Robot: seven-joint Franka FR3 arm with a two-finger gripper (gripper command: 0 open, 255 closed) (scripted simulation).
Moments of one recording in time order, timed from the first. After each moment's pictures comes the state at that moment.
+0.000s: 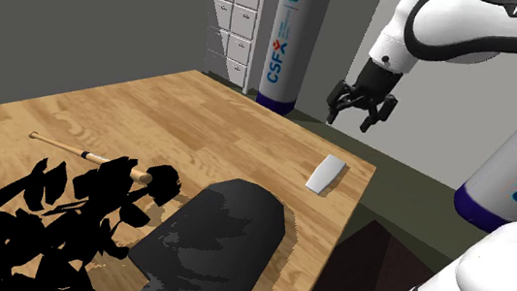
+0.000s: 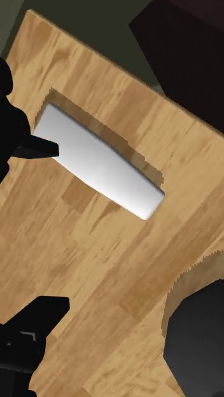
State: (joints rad) arm -0.14 -0.67 0.13 -2.47 0.12 1.92 0.49
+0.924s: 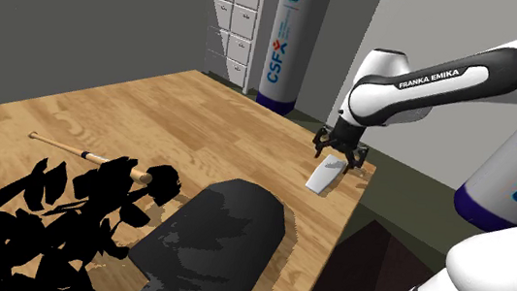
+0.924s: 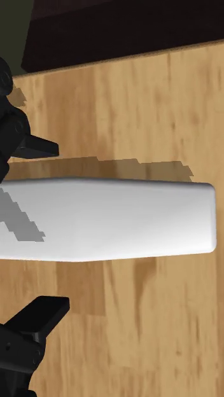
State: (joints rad) arm -0.35 -0.37 0.25 -2.63 0.11 2.28 1.04
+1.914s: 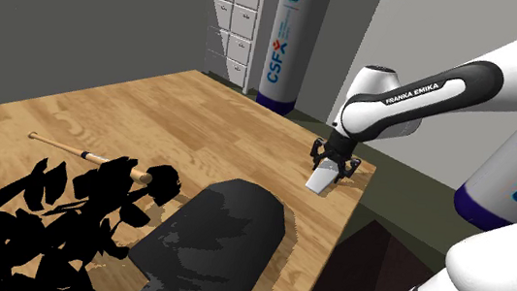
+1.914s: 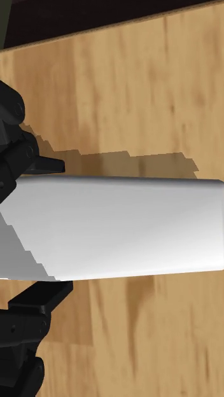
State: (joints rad) arm -0.36 -0.29 0.26 -2.67 0.10 2.40 1.06
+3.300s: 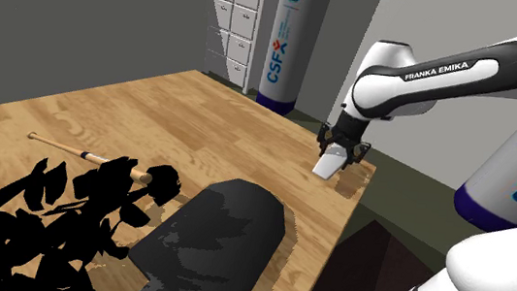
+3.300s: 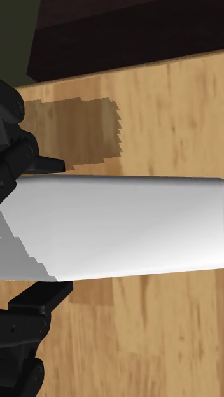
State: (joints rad) arm -0.35 -0.40 0.24 -2.61 0.11 2.22 1.05
